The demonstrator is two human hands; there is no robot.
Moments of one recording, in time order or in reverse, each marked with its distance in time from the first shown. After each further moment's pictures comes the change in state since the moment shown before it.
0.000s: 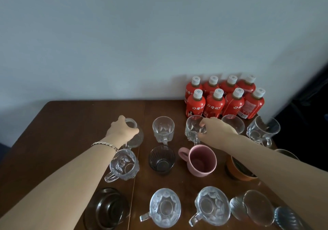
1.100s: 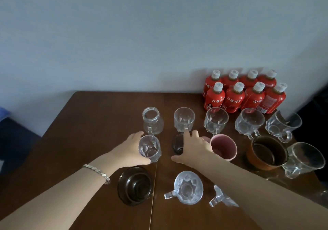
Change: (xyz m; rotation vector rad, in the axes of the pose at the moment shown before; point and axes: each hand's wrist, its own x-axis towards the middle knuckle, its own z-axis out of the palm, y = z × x) left_hand -0.078 -0.082 -0.013 0.155 -0.327 0.263; right_hand -0.050 -0.105 0.071 -0.043 -0.084 -0.079
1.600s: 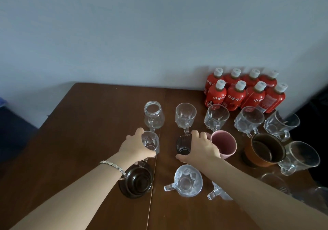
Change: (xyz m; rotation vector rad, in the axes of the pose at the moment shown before) left_hand 0.008 0.005 0.026 -0.069 0.147 -0.170; right_hand -0.012 0.010 0.016 0.037 0.073 0.081
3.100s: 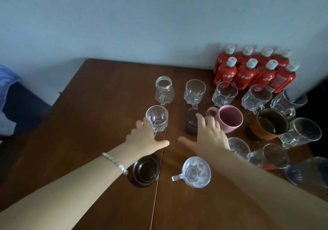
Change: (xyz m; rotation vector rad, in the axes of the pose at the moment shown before) left_hand -0.079 -0.015 0.012 0.131 -0.024 0.040; right_hand -0.065 -0.009 0.014 -0.017 0.093 -0.119
